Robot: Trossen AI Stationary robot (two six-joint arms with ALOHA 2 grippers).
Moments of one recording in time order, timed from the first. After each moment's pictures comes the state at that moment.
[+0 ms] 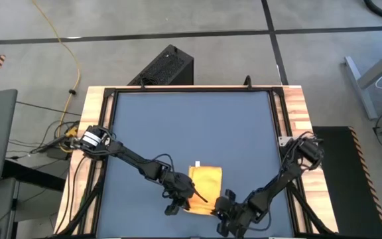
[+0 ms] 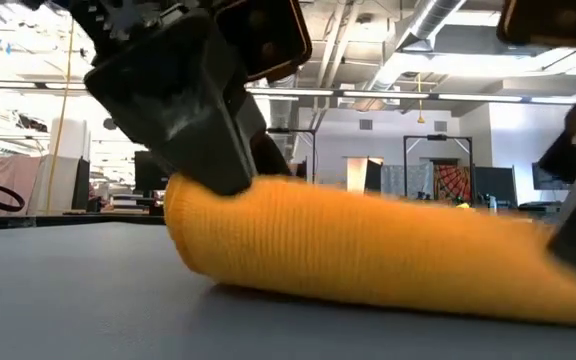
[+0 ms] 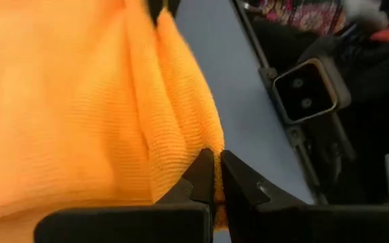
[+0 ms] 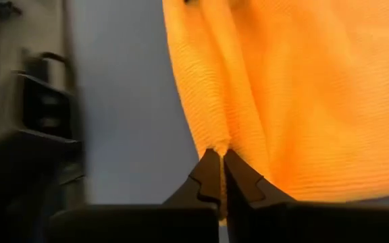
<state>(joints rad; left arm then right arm) -0.37 1.96 1.07 0.18 0.40 -0.37 0.83 1.97 1.11 -0.08 0.51 1.10</state>
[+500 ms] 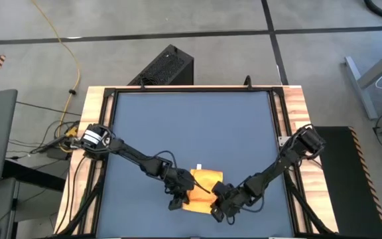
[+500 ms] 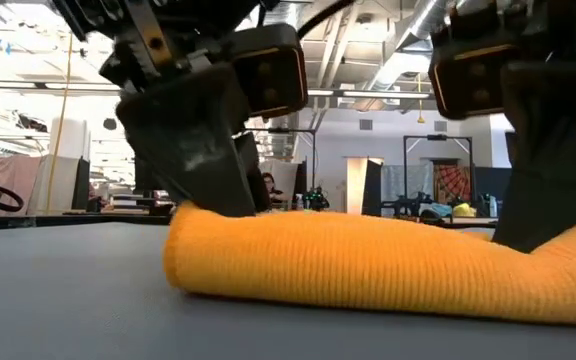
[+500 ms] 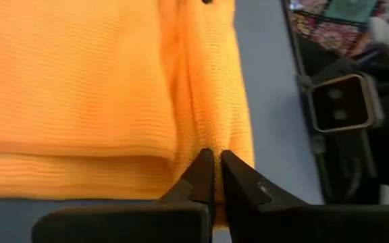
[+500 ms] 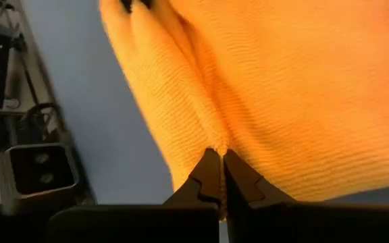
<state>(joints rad) -0.33 1.96 1.06 0.08 0.39 -0.50 0.68 1.87 0.99 -0.04 0.22 1.32</state>
